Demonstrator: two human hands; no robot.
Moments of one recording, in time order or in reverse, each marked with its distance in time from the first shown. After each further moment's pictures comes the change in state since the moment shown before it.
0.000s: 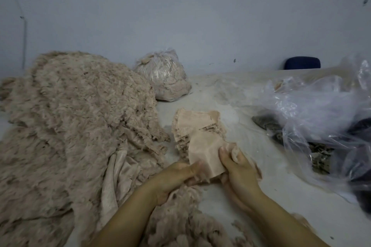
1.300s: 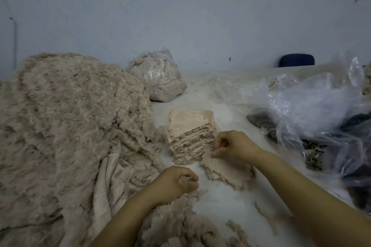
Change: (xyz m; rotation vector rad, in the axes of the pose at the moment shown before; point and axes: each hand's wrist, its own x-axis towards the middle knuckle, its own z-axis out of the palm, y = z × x) left_hand 0.025 -0.032 -0.018 0.666 0.135 0.130; right_hand 0.073 -0.051 -0.036 -1.432 -0.266 -0.022
